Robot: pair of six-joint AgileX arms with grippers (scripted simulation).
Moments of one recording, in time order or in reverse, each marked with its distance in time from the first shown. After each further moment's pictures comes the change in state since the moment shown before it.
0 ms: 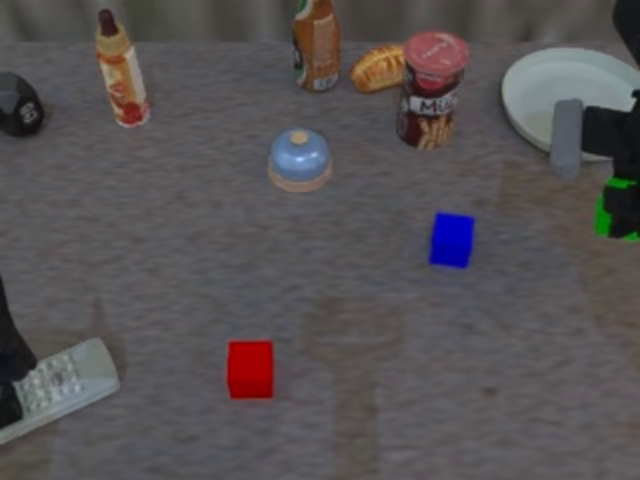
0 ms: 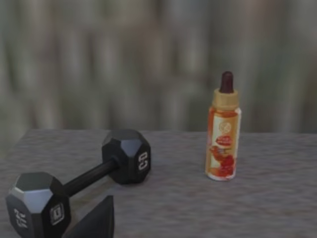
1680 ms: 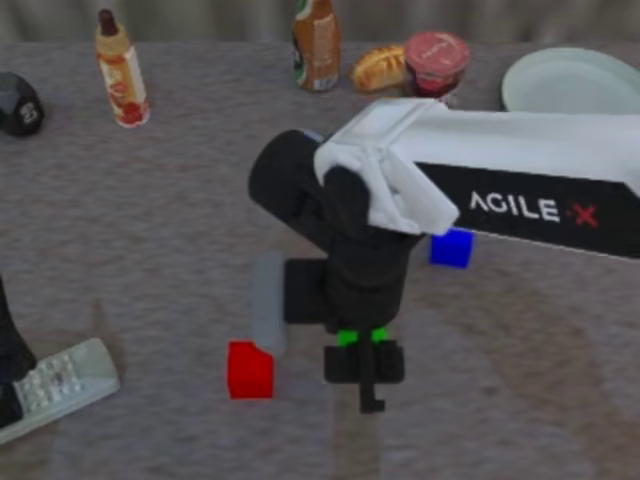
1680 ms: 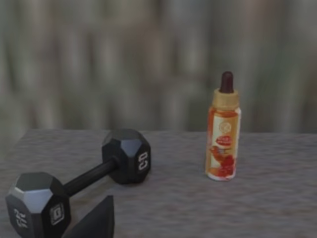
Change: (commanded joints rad) left arm 0.000 0.000 0.000 0.000 0.000 0.000; right arm 0.734 -0.009 -0.091 0.088 -0.001 0.471
